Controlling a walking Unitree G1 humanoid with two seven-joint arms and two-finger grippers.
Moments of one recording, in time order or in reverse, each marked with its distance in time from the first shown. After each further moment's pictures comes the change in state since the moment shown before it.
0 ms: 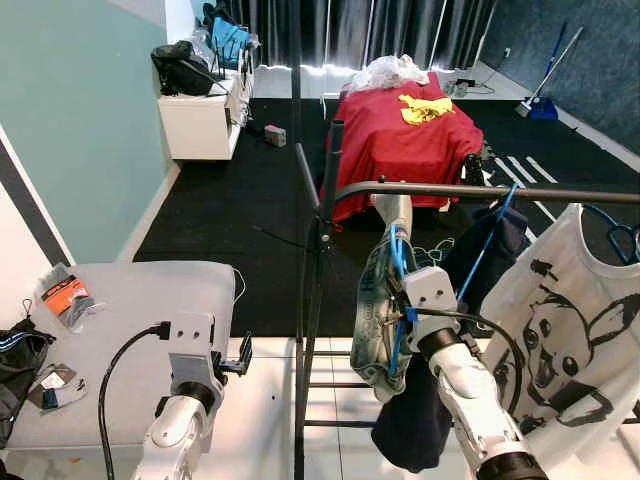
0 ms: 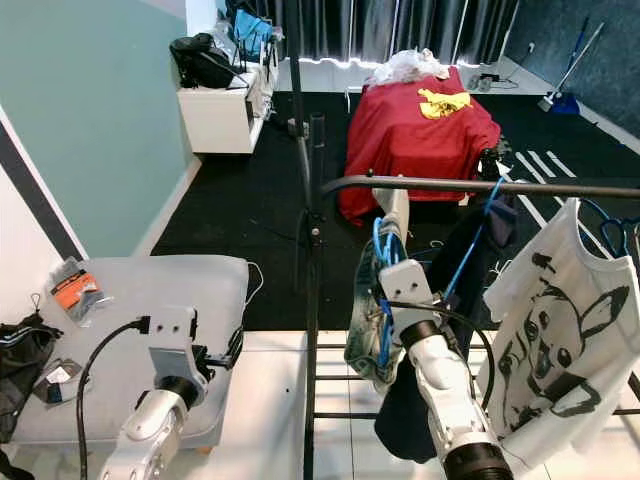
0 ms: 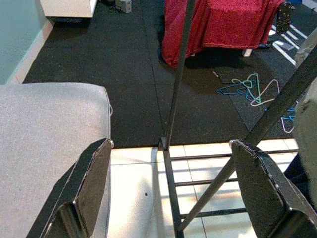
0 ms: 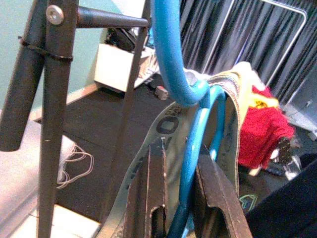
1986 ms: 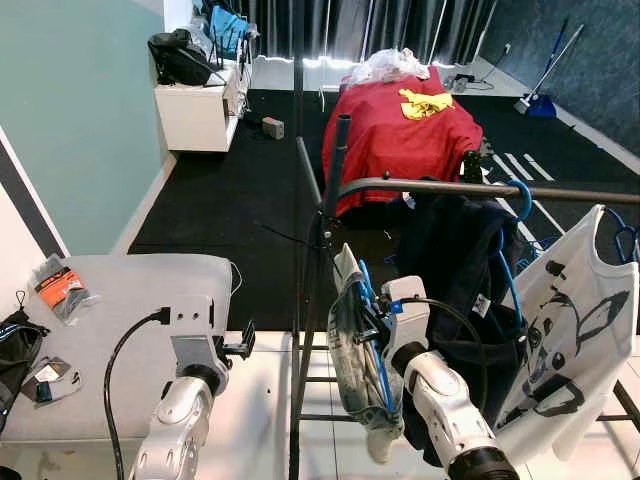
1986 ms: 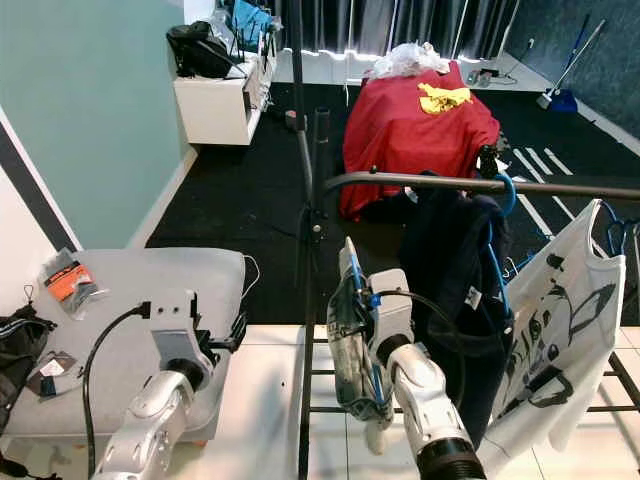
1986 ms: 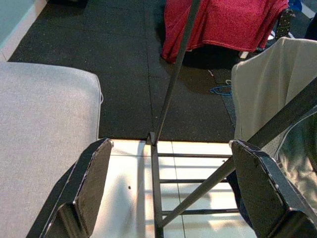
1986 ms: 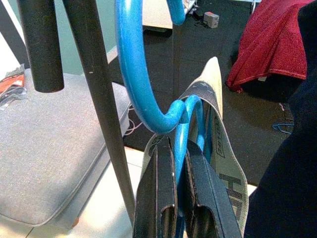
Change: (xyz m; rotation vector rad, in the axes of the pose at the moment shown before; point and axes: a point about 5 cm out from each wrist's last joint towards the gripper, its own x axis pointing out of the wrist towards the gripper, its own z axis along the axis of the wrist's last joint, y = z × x) left arm 0.015 -0.005 0.015 -0.101 0.027 0.021; right arm 0.007 0.031 -0.028 0.285 0.256 0.145
